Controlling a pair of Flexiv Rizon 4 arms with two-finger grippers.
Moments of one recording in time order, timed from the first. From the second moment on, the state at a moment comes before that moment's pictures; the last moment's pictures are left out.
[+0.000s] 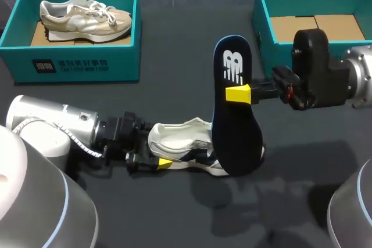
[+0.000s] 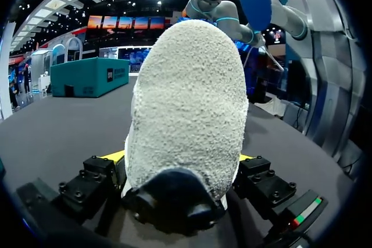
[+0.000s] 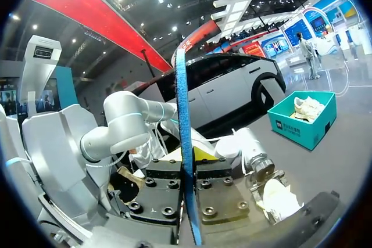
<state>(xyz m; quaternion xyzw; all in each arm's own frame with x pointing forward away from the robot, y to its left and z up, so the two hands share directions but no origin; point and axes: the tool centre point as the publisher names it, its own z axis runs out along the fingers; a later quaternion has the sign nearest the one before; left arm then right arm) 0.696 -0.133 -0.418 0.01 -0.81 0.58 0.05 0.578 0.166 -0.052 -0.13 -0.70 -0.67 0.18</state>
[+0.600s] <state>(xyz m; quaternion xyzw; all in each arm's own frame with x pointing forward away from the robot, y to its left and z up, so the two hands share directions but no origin) 0.699 -0.116 -0.407 0.01 -0.84 0.54 0.02 0.578 0.166 -0.053 -0.13 -0.70 -0.67 0.18</state>
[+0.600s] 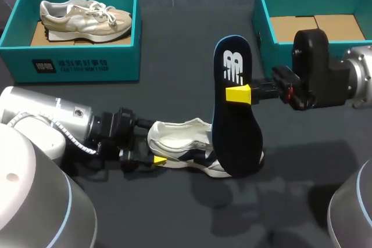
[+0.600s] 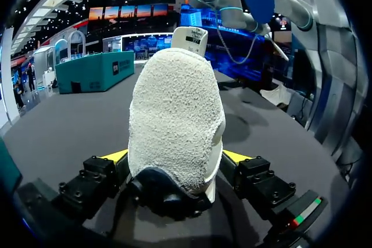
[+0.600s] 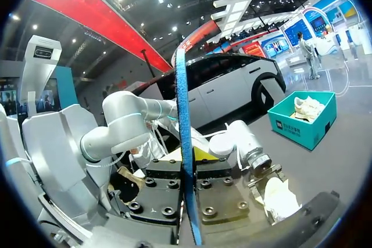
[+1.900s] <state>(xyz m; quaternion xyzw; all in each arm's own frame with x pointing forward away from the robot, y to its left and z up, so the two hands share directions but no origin) 0.717 -0.104 -0.370 -0.06 -0.93 0.37 0.01 0.578 0.166 -0.053 -0.13 -0.70 -0.67 0.18</state>
